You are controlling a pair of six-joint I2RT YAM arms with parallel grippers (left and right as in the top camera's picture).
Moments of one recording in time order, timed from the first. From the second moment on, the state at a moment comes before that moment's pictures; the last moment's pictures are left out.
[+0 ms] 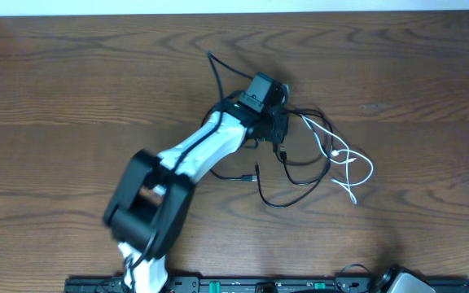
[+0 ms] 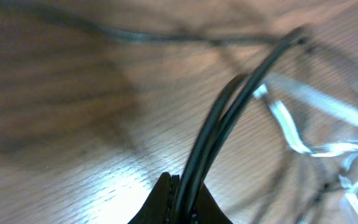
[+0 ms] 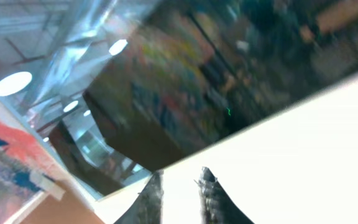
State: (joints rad) left arm -0.58 1.94 1.34 -0.43 0.26 -0.30; right arm -0.54 1.28 1.72 -0.16 -0.86 0.93
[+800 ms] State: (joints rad) left arm -0.43 1.35 1.34 -0.44 0.41 -0.43; right arm 0.00 1.67 1.72 -1.05 -0.92 -0.20
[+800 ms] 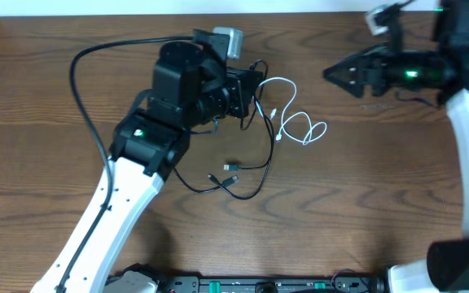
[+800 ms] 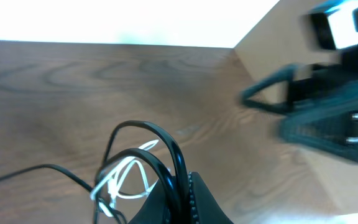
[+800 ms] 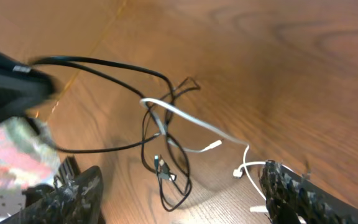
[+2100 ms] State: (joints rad) left arm -0.42 1.34 1.34 -0.55 0.07 -0.70; right arm 0.46 1.95 1.72 -0.58 -0.64 0.66
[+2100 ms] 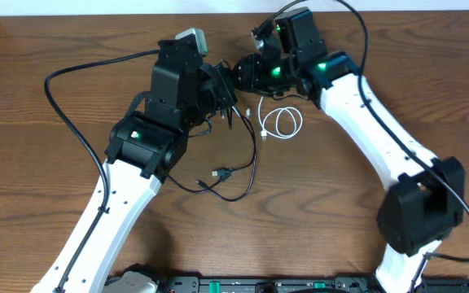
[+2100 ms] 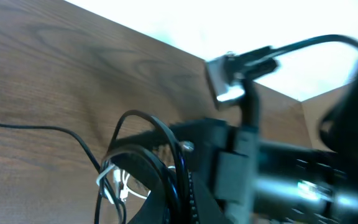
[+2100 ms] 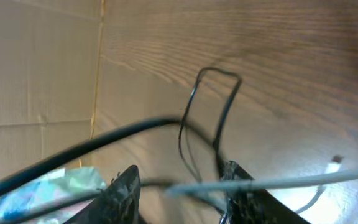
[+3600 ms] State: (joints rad) left arm -0.31 1.34 1.34 -0.64 0.45 -0.36; right arm 0.21 1.80 1.71 -0.93 -0.81 -0.19
